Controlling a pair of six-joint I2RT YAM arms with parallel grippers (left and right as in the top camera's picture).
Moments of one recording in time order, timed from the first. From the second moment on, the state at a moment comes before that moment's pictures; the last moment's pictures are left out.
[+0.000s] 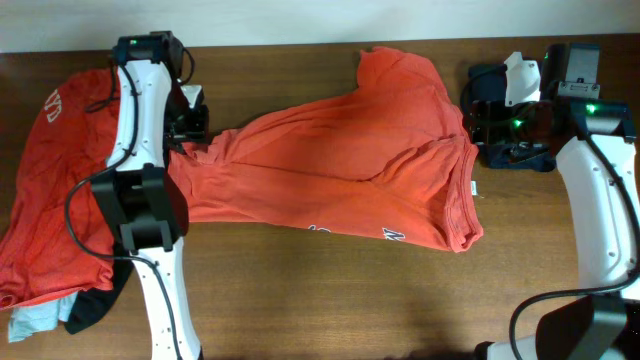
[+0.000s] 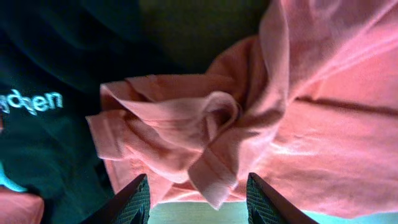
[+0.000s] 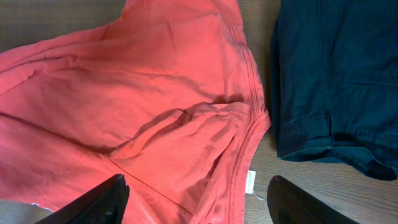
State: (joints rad) left arm 0.05 2.51 2.48 -1.66 0.03 0.05; right arm -0.14 1.62 1.56 -0.96 -0.26 -0.11
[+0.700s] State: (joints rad) left arm 0.05 2.51 2.44 -1.58 0.11 0.05; right arm -0.14 1.62 1.56 -0.96 -0.26 -0.11
